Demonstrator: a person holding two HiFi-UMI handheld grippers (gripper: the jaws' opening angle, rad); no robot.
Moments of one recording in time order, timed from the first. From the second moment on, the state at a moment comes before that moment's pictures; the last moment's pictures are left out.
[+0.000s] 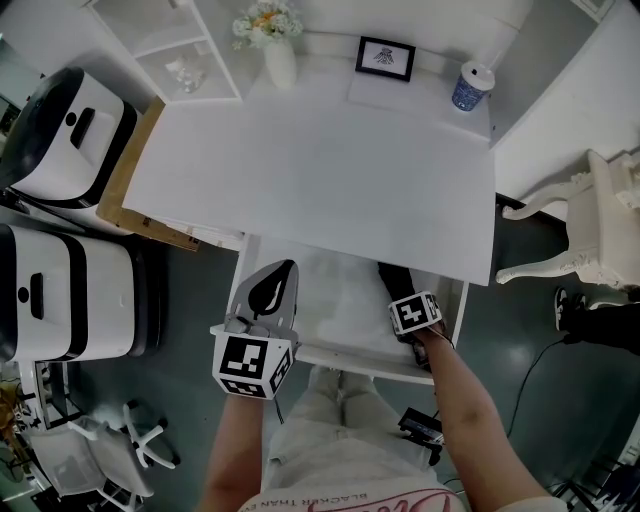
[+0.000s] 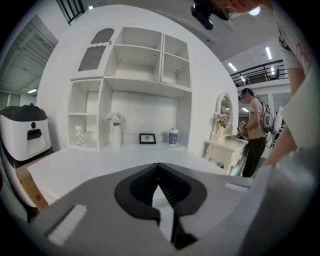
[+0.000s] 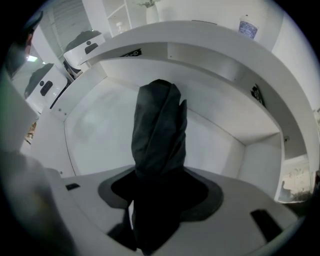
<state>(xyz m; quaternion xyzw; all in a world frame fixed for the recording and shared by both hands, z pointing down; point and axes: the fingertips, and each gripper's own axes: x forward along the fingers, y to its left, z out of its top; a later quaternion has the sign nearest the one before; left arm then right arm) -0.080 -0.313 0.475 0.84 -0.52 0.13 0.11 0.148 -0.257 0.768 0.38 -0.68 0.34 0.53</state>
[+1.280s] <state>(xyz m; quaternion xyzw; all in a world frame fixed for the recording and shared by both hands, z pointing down) -0.079 -0.304 0.430 0.84 -0.52 0.07 0.09 0.094 -0.233 0.691 0.31 -0.76 0.23 0.52</state>
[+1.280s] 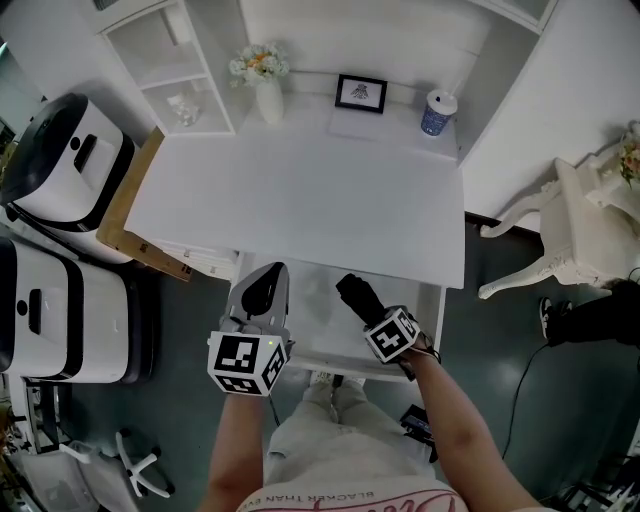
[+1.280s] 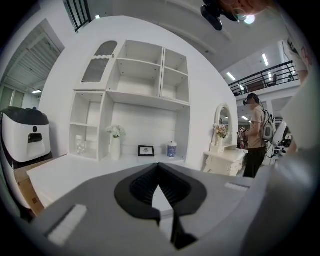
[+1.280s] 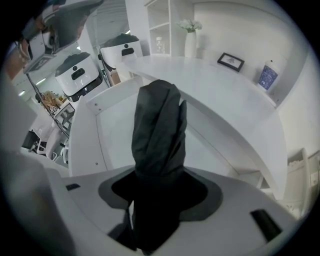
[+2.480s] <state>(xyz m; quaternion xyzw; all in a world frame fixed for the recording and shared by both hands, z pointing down) -0.044 -0.310 0.353 0.88 -0.48 0.02 0.01 0.108 -0.260 0.560 0.41 -0.79 0.17 0.43</state>
